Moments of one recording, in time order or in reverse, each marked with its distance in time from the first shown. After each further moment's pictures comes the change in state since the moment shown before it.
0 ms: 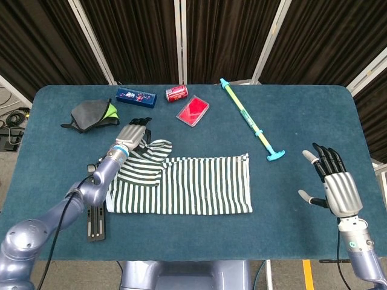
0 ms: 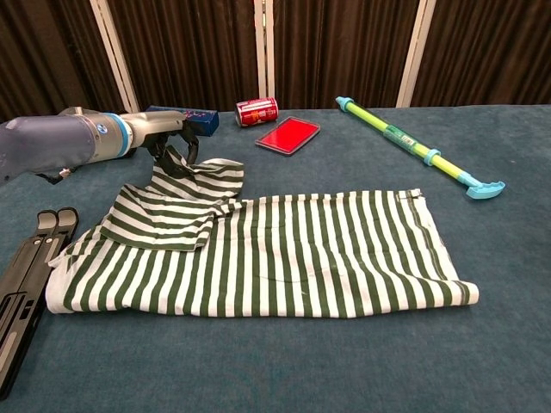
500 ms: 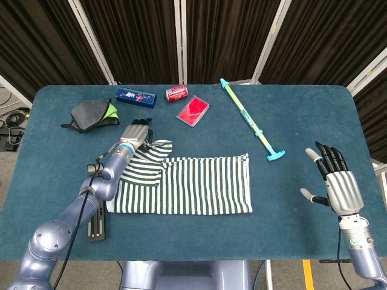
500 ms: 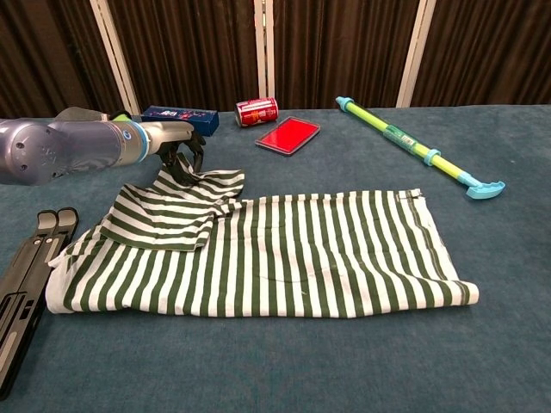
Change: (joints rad) left arm -0.104 -0.163 -0.031 0.291 -0.071 -0.146 0.039; right arm 0.006 -0.009 0.006 0.025 0.032 -0.020 -0.001
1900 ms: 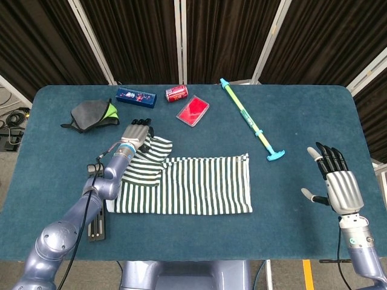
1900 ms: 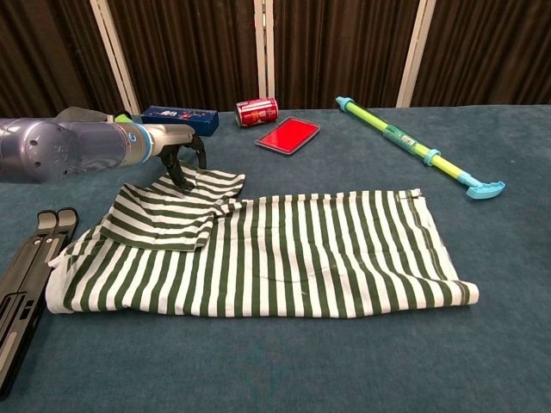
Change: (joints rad) left arm -0.034 -0.043 0.025 0.078 -0.089 -0.035 0.096; right arm 0.009 -0.002 -0.010 0.003 0.027 -0.014 -0.009
